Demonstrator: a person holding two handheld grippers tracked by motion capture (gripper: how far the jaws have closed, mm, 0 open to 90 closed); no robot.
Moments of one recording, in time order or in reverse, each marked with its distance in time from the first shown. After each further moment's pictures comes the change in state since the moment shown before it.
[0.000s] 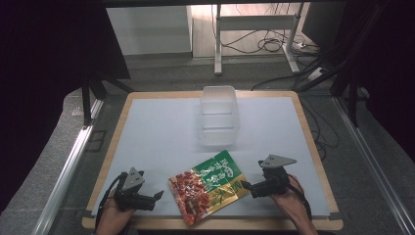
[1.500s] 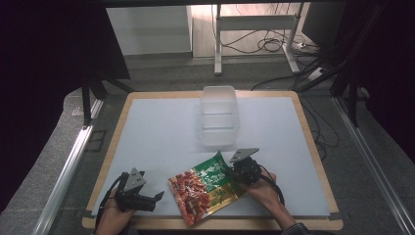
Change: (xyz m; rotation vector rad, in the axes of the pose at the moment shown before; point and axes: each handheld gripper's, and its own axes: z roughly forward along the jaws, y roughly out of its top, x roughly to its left) left arm -0.002 0.000 0.001 0.010 0.004 0.025; right arm 0.025 0.039 0.063 0.171 0.094 -0.121
